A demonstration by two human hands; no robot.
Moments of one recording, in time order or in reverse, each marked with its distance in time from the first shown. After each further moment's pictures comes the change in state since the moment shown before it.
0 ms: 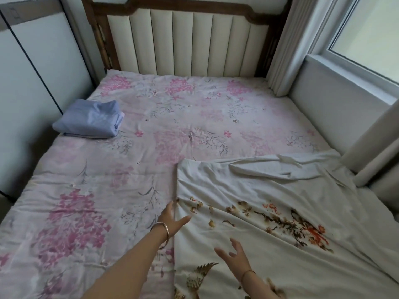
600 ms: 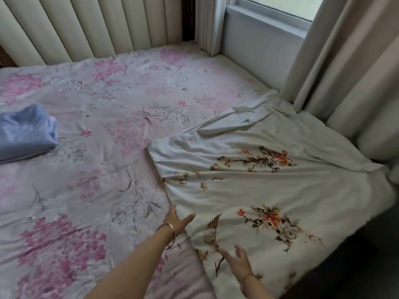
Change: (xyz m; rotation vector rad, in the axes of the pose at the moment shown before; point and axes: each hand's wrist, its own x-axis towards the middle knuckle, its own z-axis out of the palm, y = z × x) left_hand -0.019 -0.063 -0.005 0.091 -0.333 0.002; right_hand -0.095 0.097 0.120 0.469 0.345 0.333
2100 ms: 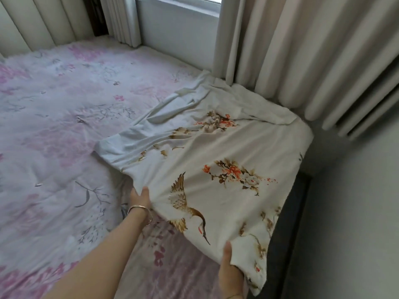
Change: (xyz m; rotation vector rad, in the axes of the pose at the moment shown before) left_hand 0.058 -0.037 -0.029 -0.215 0.195 0.211; right_hand -0.083 0.084 0.108 0.531 0.695 -0.382
